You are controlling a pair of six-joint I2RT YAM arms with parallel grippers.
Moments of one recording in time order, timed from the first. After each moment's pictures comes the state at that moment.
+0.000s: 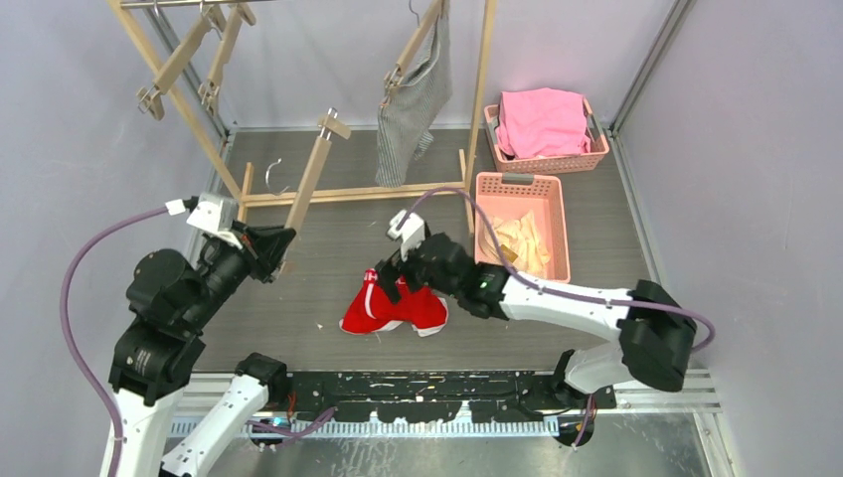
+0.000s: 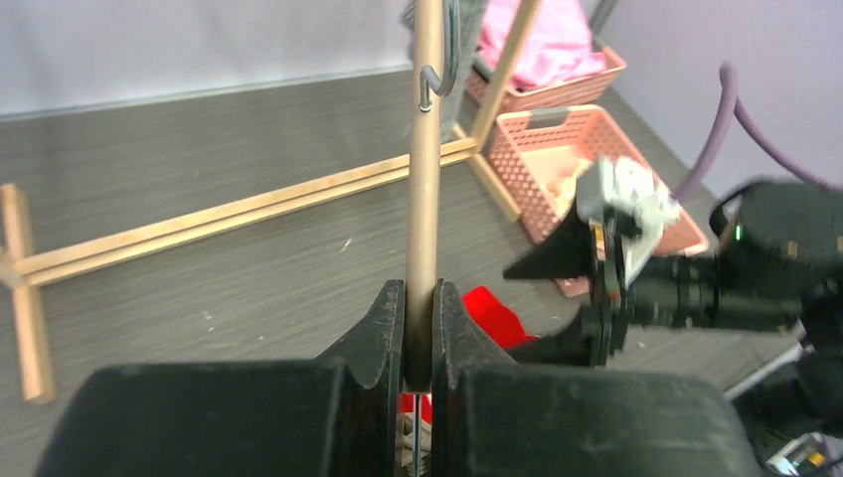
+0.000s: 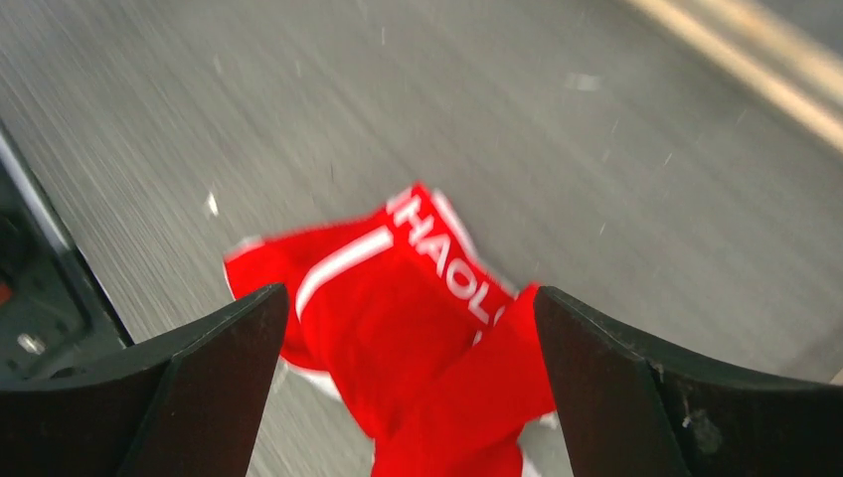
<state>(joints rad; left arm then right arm) -0.35 0.52 1.11 -0.65 0.16 -0.20 1.02 1.35 0.87 0.13 0.10 0.14</state>
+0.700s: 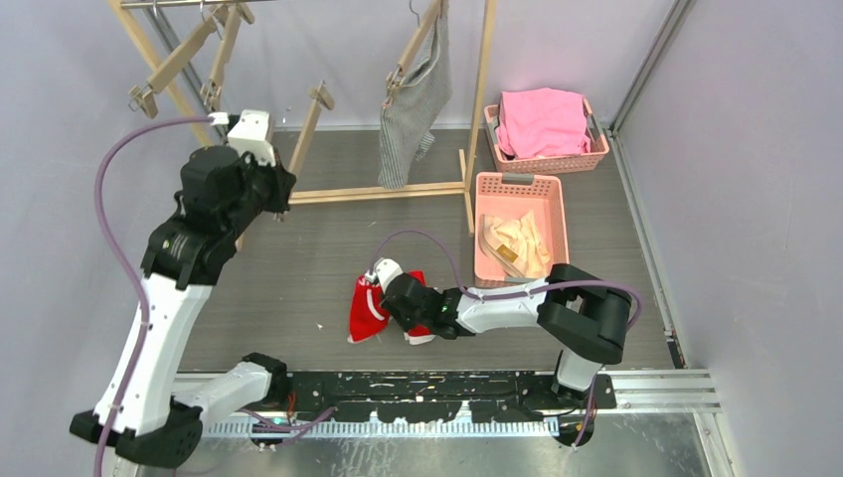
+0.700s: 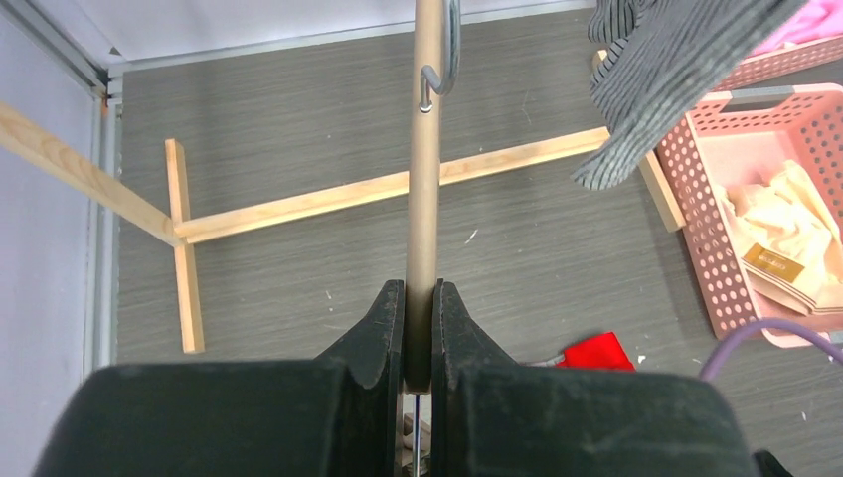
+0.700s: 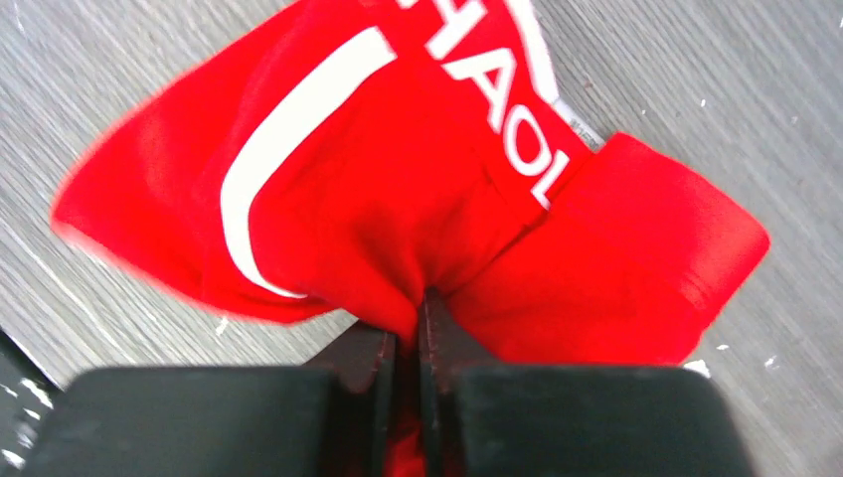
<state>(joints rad) -0.35 0.97 1.42 -0.77 -0.12 -0.09 1.18 1.69 0.83 0.08 0.21 0.20</state>
